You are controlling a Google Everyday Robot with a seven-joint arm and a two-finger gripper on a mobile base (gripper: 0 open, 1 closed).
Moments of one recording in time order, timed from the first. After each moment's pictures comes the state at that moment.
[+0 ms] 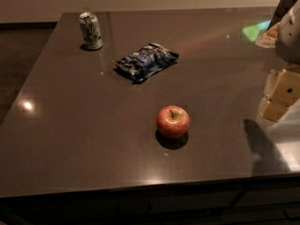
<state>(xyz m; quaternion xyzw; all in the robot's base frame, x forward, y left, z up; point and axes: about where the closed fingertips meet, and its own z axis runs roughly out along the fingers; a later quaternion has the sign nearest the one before) 0.438 -0.215 0.981 -0.60 0.78 -0.04 0.17</state>
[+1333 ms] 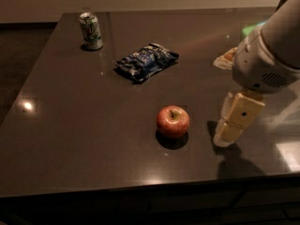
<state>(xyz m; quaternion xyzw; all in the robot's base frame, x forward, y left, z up) 0.423 -0.140 0.946 -0.63 0.75 0.04 0.20</state>
